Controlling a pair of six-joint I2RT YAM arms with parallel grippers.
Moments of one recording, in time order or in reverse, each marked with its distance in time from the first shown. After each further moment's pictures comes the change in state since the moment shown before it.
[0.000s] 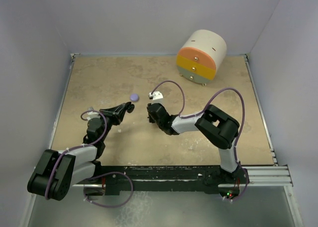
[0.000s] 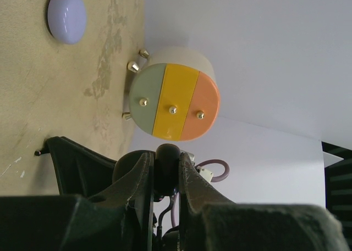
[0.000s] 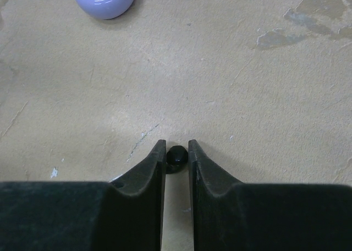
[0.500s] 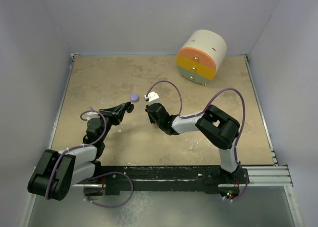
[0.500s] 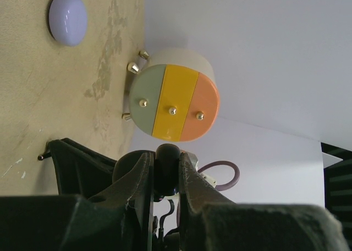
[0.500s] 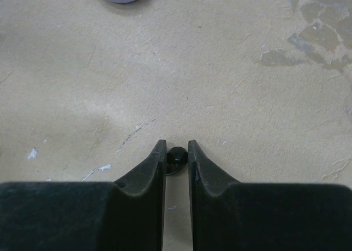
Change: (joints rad) left arm 0.009 0.000 -0.002 0.001 0.006 0.000; right arm 0.002 -0.008 -0.003 0.006 -0.019 -0.174
